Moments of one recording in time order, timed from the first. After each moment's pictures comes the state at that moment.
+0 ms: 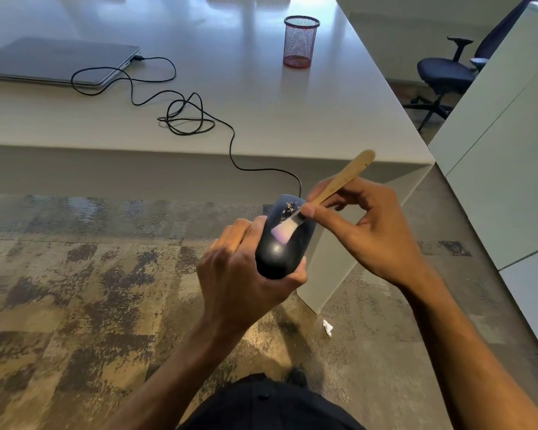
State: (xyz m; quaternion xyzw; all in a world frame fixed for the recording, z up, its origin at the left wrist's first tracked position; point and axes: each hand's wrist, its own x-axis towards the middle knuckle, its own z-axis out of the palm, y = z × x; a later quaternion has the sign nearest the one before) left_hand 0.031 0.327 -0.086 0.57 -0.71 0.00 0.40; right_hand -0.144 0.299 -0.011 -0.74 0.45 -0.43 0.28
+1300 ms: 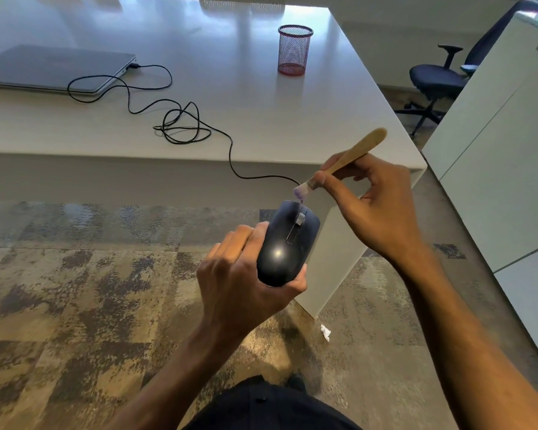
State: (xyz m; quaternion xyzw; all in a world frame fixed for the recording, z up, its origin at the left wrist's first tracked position) left_hand 0.030 0.327 -0.086 0.54 -0.73 0.02 0.41; right_hand -0.150 0.274 -0.004 -0.72 0.50 -0.46 0.13
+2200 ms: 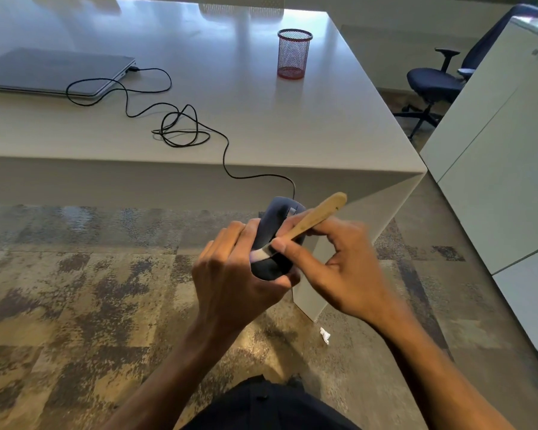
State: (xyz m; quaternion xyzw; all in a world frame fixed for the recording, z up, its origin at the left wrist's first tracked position) left_hand 0.033 0.315 -0.084 0.55 -0.72 0.04 0.43; right_hand -0.118 0.318 -0.024 -0.76 0.42 -0.43 0.24
